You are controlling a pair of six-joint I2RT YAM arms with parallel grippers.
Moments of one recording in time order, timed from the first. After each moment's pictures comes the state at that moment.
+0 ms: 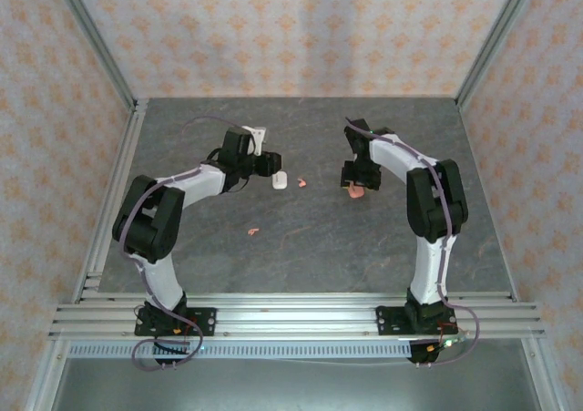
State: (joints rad) left arm -0.32 1.82 1.09 0.06 0.31 -0.32; right arm 0.31 2.00 1.49 -0.94 0.01 0.42
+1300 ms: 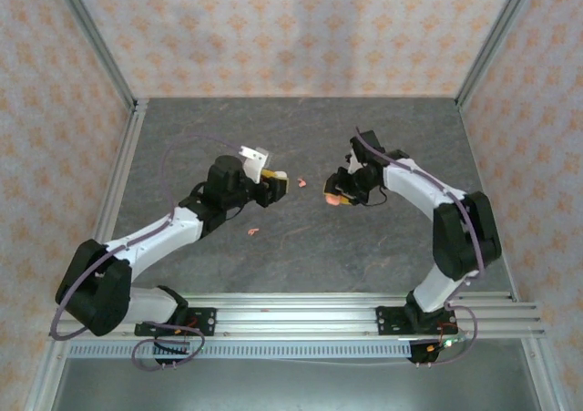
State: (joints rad) left arm -0.52 1.31 0.74 0.16 0.26 -0.23; right arm 0.37 1.63 1.15 -0.66 -0.44 0.69
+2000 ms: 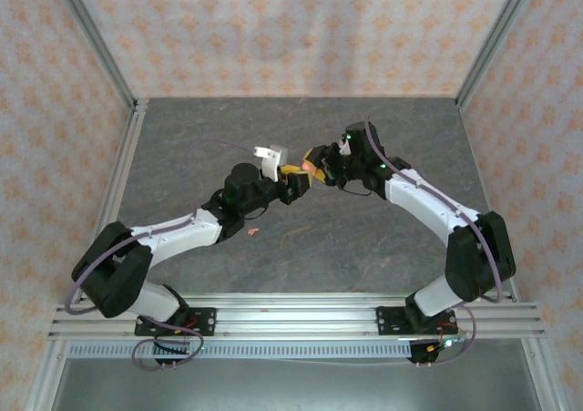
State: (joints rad) left arm -0.63 1.45 0.75 0.53 0.20 -0.46; right arm 0.47 1.51 1.11 -0.26 -0.47 1.21
